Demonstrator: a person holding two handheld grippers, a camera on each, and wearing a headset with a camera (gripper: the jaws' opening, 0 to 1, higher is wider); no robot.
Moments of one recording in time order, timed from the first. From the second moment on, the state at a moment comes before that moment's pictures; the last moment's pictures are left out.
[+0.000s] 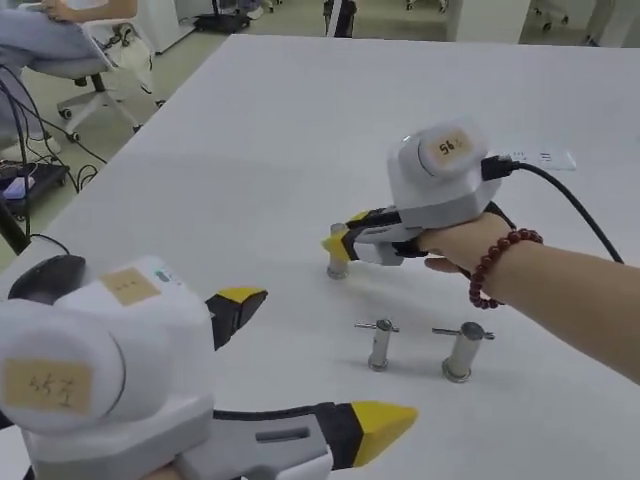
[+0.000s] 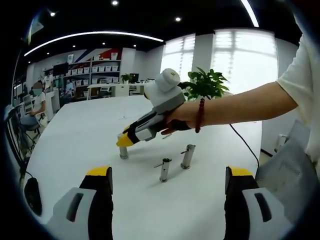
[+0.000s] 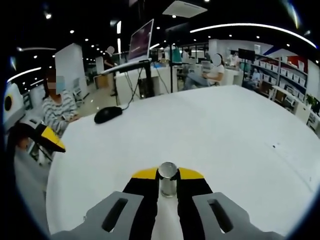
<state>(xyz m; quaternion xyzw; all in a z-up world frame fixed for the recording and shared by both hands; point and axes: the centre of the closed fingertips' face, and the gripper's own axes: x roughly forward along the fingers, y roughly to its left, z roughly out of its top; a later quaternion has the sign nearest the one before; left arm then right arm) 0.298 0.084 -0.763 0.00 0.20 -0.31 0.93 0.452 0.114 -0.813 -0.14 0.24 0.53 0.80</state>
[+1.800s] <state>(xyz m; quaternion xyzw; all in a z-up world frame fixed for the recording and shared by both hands) 0.284 0.068 -0.740 0.01 0.16 -0.33 0.93 0.370 -0.054 -0.794 -0.18 0.26 0.54 0.78</state>
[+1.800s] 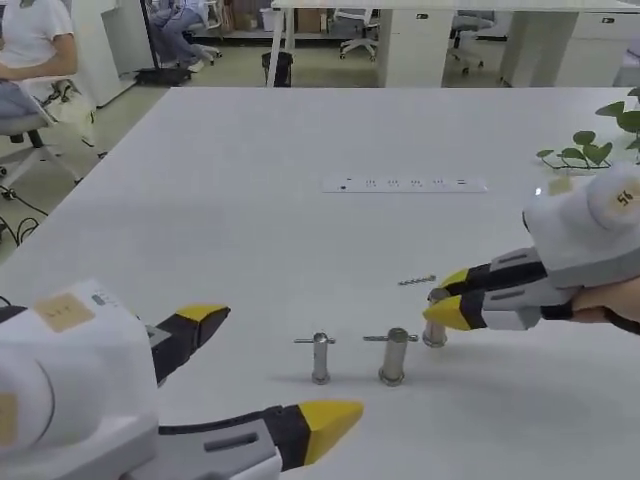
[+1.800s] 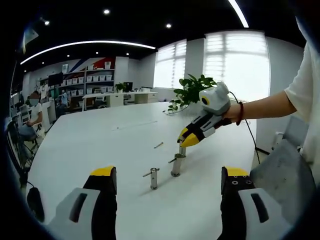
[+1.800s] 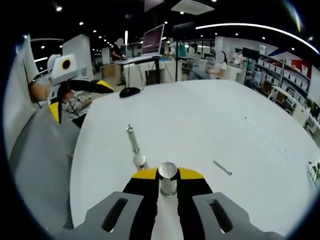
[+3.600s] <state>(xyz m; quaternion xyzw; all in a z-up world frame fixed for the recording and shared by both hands) 0.279 0.062 -0.742 0.01 0.16 -0.34 0.93 0.325 -0.055 -0.821 -0.16 0.26 0.56 0.77</state>
